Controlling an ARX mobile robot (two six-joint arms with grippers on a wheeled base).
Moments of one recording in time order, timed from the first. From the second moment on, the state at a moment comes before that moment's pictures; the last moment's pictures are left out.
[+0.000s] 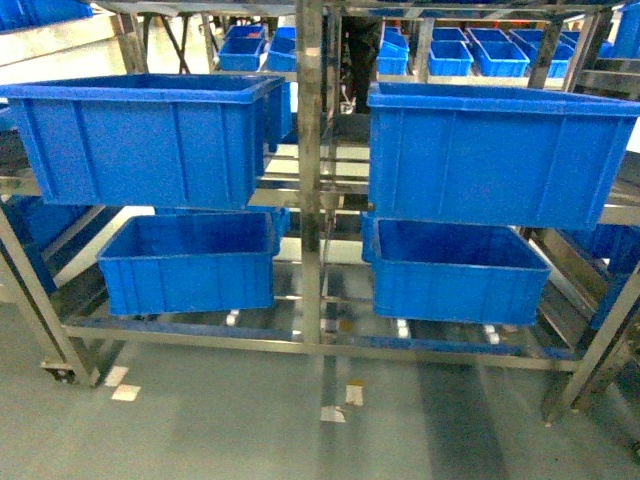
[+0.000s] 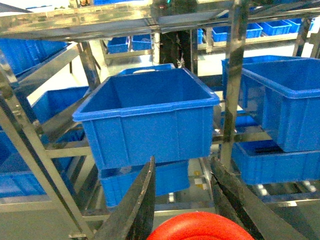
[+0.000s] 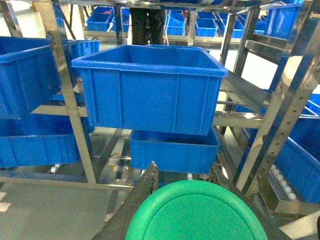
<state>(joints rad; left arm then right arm) 0.09 0.93 0.54 0.35 0.13 0.11 -0.02 0.87 0.25 0.53 -0.02 -0.02</state>
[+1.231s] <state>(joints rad) 0.09 0.93 0.54 0.36 0.13 0.11 -0.02 0.87 0.25 0.53 -0.03 -0.02</state>
